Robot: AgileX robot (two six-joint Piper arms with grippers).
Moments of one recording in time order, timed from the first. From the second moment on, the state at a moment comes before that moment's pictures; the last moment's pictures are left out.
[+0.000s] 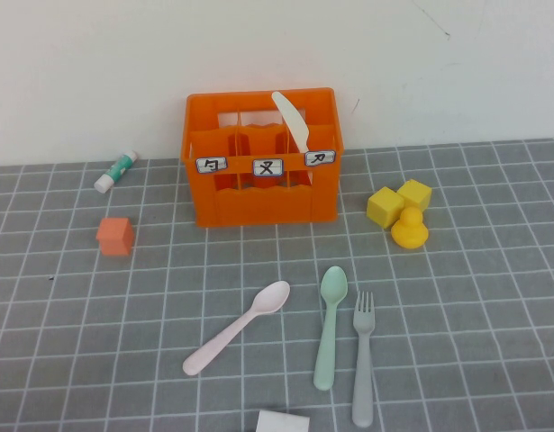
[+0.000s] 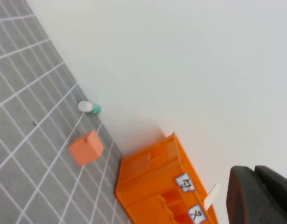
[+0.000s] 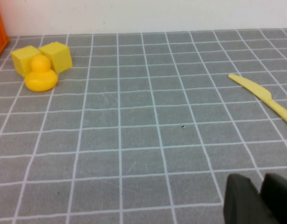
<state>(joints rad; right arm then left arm) -0.04 -0.01 0.03 -0.01 0.39 0.00 0.06 -0.01 0.03 -0.68 0.07 -0.48</state>
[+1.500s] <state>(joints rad) -0.04 -0.01 0.03 -0.01 0.39 0.00 -0.37 1.48 -1.16 -0.15 0.97 0.54</state>
